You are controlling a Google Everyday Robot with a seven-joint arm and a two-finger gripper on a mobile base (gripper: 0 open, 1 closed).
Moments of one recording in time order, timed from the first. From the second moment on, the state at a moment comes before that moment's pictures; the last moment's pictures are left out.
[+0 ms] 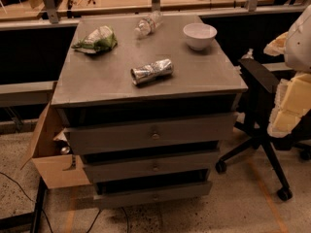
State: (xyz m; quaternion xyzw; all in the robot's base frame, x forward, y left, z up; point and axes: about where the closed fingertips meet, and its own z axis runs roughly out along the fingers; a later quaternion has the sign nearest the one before) arm 0.438 -0.217 0.976 -0.60 0.78 -0.03 0.16
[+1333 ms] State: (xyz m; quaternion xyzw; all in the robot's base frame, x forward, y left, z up) arm 0.593 -0.178 0.966 -0.64 0.72 0.04 0.28
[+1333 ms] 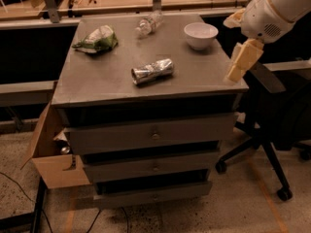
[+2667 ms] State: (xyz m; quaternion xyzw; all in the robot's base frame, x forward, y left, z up) arm 0.694 -0.200 0.941 -0.54 0.74 -0.03 0.40
